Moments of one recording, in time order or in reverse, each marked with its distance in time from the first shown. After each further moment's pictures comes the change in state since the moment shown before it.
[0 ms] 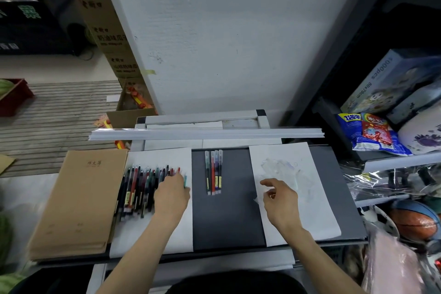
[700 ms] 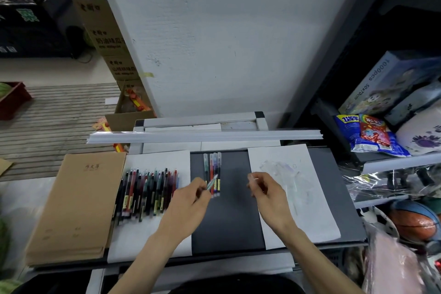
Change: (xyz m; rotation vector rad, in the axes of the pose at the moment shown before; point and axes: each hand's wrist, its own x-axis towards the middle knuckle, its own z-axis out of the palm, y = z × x) left_hand -0.058 0.024 -0.038 -0.711 -0.167 0.252; right_hand -0.008 -0.049 -0.009 0.367 -0.137 0.031
